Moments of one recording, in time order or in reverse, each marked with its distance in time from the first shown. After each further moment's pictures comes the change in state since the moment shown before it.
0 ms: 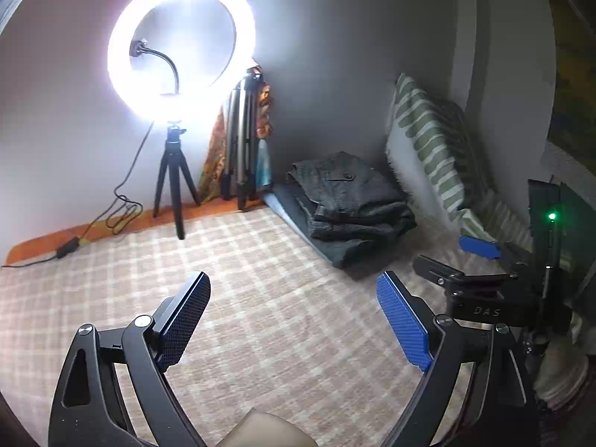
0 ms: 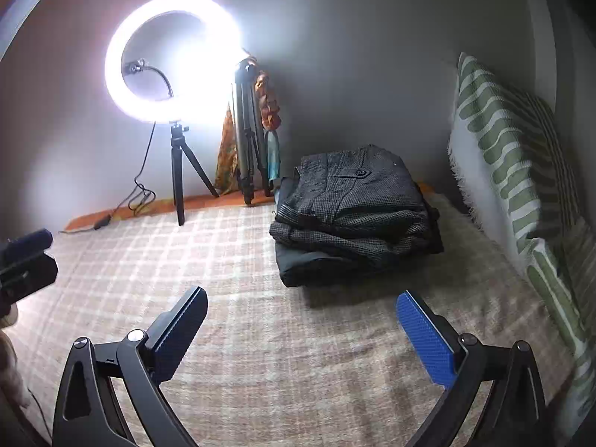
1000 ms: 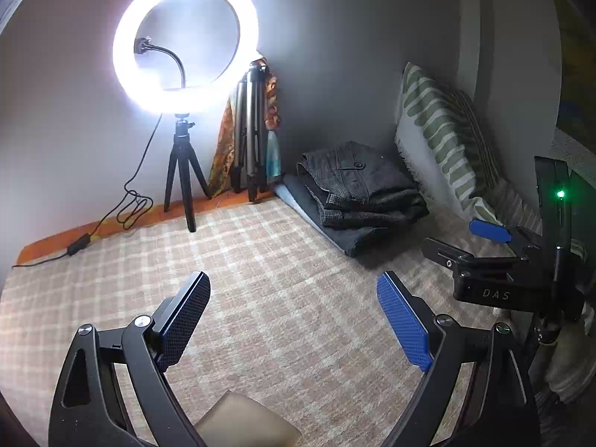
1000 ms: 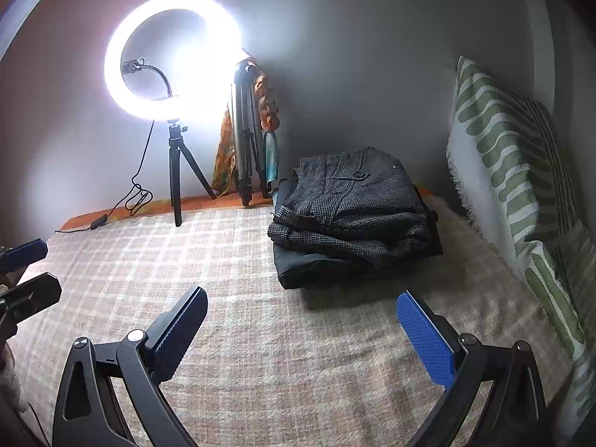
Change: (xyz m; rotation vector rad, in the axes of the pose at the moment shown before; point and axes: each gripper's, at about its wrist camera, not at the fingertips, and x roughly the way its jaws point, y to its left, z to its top) left arm 0.003 -0.002 -0.008 0.014 0.025 0.043; right arm 0.004 0.001 0.000 -0.002 -0.010 -0.009
